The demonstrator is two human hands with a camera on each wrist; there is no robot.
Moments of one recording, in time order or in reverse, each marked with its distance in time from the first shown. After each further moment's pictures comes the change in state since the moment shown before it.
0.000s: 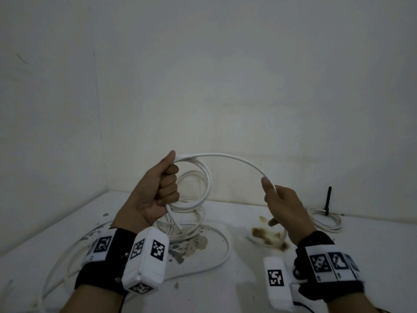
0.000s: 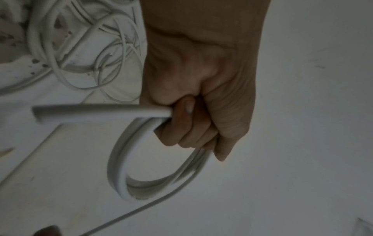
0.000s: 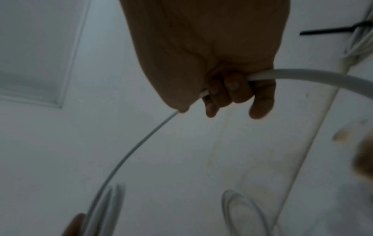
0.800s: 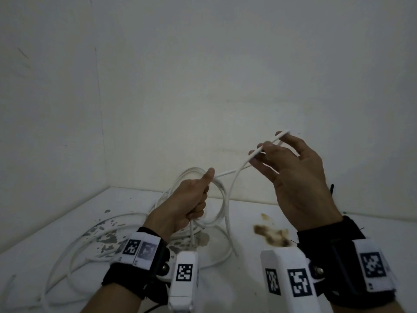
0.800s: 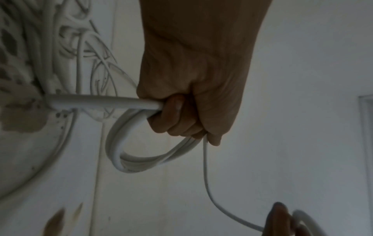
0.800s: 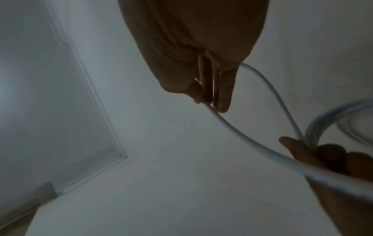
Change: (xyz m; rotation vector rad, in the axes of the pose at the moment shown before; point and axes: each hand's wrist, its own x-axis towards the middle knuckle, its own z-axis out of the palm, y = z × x) left_hand 0.007 -0.048 0.027 0.540 0.099 -0.114; right_hand -0.041 -0.085 -0.003 0.969 -0.019 -0.249
